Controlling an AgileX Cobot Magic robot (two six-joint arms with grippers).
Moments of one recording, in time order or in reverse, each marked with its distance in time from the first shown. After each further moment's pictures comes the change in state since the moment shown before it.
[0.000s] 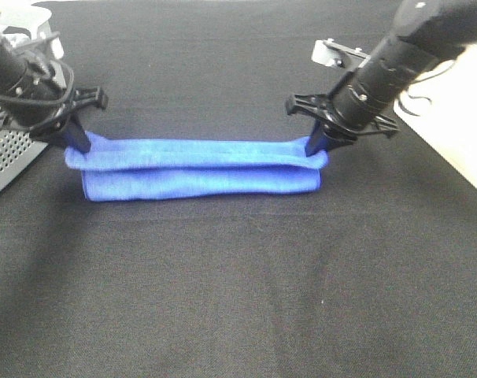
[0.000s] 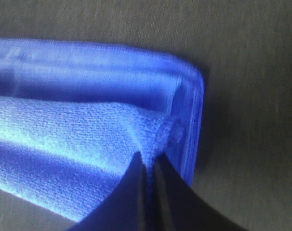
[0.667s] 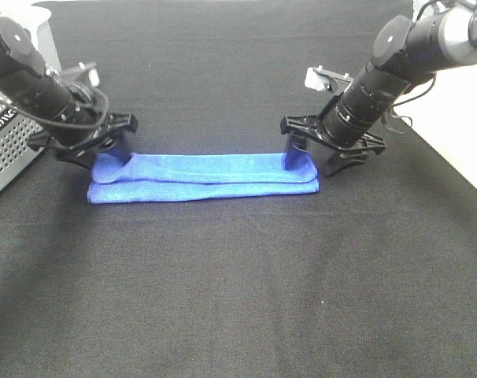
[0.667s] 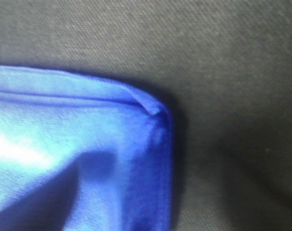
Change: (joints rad) left arm -0.027 0.204 -0.113 -0.054 -0.078 0.056; right arm -0.005 0.135 -0.084 -0.038 -0.009 0.030
